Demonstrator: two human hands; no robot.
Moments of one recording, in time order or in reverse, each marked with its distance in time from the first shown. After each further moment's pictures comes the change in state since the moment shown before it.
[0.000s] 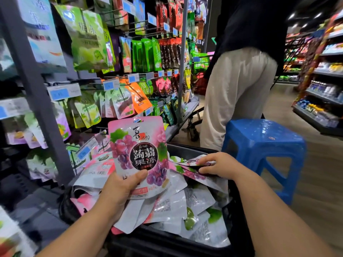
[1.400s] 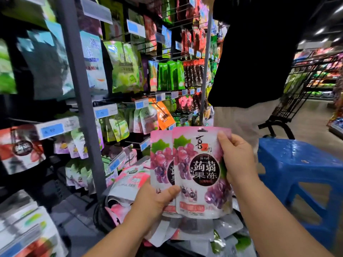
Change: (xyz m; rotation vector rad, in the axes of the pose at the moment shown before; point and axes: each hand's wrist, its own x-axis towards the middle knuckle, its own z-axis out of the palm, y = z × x) left_hand -0.015 0.025 0.006 0.276 -0.020 0.090; right_hand -0.018 -0.123 -0.005 1.092 0.613 -0.181
